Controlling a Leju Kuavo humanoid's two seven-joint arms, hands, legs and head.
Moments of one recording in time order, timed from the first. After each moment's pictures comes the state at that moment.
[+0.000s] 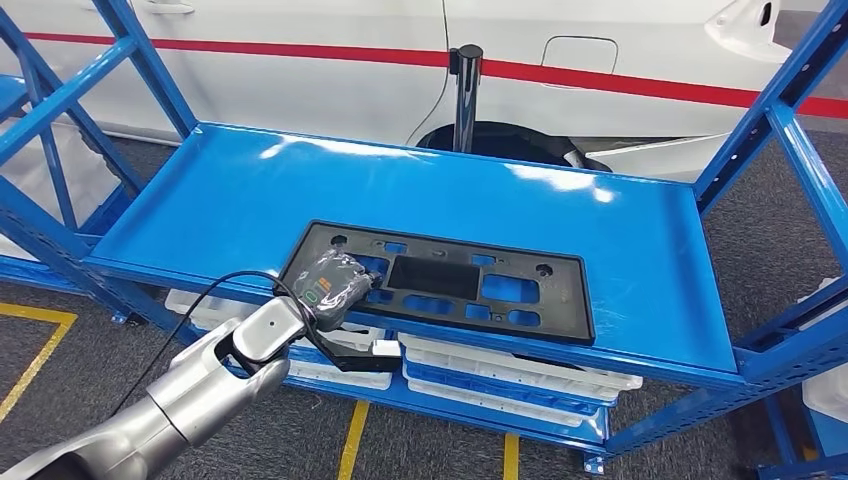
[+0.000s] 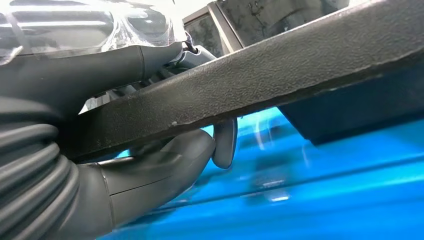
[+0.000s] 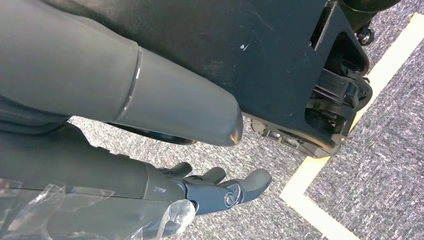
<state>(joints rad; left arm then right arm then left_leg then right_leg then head) -0.69 0.23 -0.96 -0.72 -1.03 0.15 0.03 -0.12 -0.02 1.21 -0.19 -0.57 -0.37 -0.02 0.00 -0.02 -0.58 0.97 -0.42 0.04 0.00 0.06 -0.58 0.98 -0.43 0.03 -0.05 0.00</state>
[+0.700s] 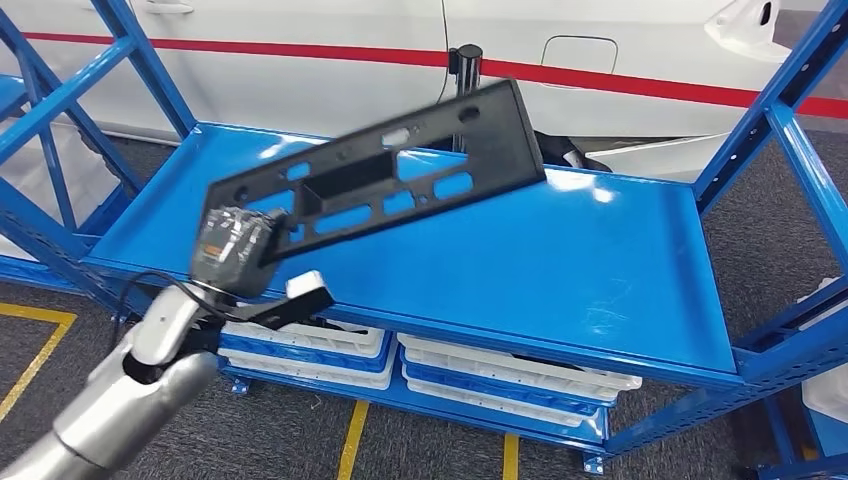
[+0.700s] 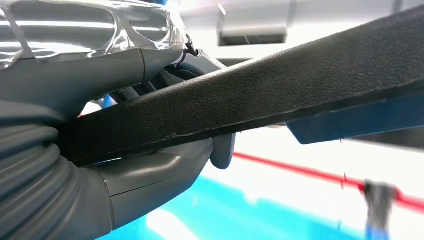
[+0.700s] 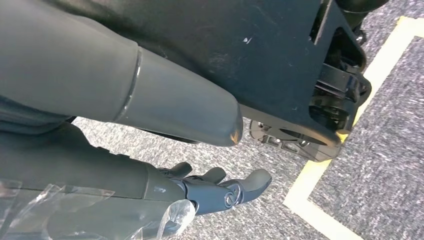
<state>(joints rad) -0.54 0.44 -0.65 -1.17 -0.80 0.28 0.19 -0.11 -0.03 1.20 -0.19 -0.64 -0.37 -0.06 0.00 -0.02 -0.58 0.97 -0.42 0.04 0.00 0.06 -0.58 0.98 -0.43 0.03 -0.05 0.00</state>
